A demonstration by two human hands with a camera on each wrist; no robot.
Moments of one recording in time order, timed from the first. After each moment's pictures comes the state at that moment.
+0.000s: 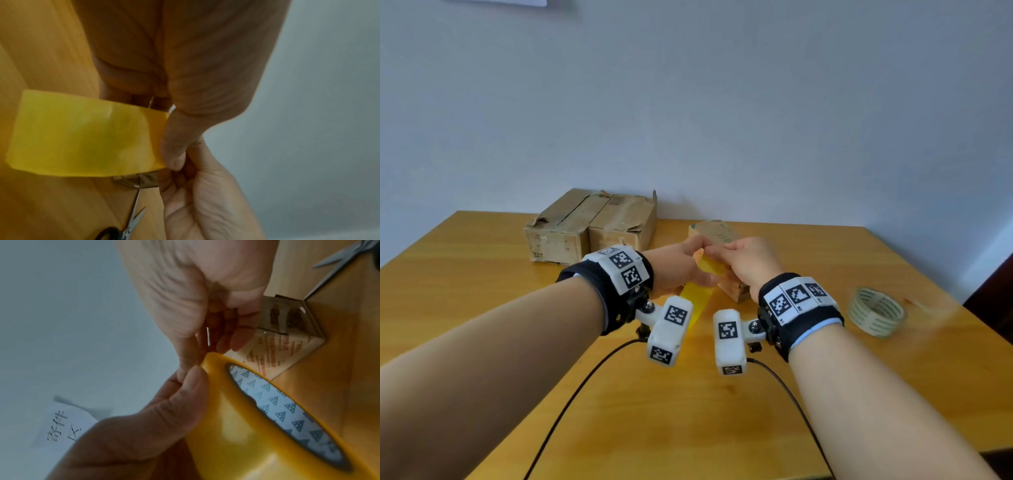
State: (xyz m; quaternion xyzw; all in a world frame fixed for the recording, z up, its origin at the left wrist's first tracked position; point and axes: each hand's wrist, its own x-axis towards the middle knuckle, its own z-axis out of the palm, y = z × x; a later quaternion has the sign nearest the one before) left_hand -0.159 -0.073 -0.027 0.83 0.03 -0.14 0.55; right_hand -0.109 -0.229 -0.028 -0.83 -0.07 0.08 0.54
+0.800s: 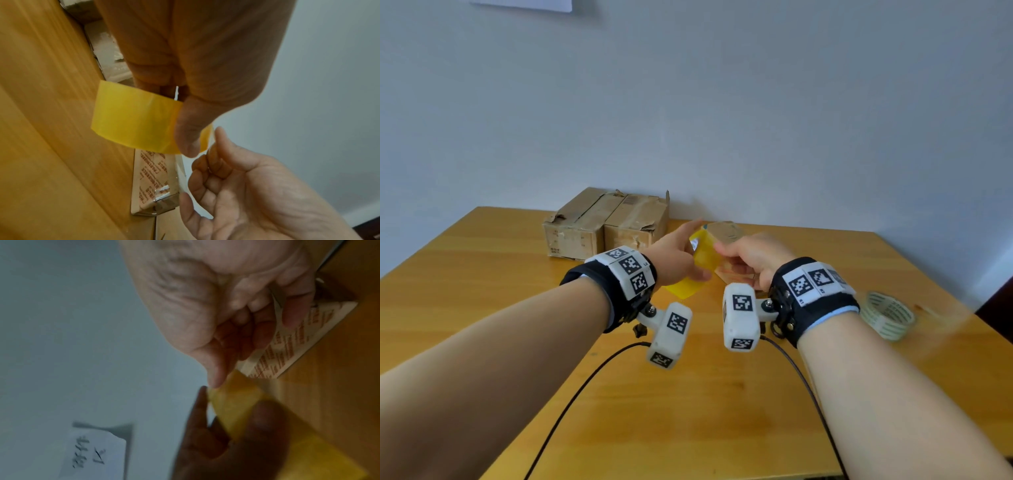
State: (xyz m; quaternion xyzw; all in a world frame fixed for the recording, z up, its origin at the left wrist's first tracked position) left_hand -0.171 -0.057 -0.023 0.86 0.04 0.00 0.50; right_hand -0.106 -0.217 -0.009 -0.81 0.00 0.20 0.55
